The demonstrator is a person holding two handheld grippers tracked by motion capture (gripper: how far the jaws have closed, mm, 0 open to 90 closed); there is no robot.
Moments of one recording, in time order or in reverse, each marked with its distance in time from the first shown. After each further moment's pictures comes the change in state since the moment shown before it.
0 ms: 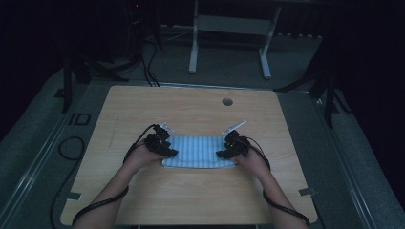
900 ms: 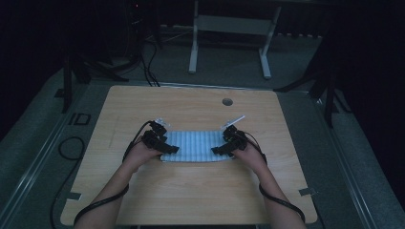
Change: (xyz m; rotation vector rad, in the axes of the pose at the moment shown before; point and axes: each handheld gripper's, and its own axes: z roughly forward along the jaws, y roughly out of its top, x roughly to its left) left arm 0.006 0.001 -0.010 -0.079 -0.019 -0.073; right arm -0.011 0.015 0.006 -0.062 0.055 0.004
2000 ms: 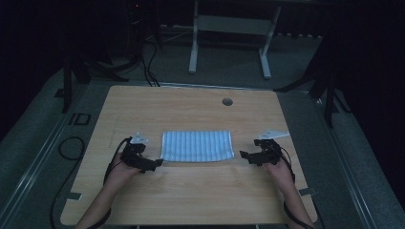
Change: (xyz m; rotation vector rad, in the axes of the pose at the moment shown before) left arm -0.005 -0.080 -0.035 -0.168 0.113 -0.087; right arm -0.021 -0.092 -0.074 -0.259 -0.142 0.112
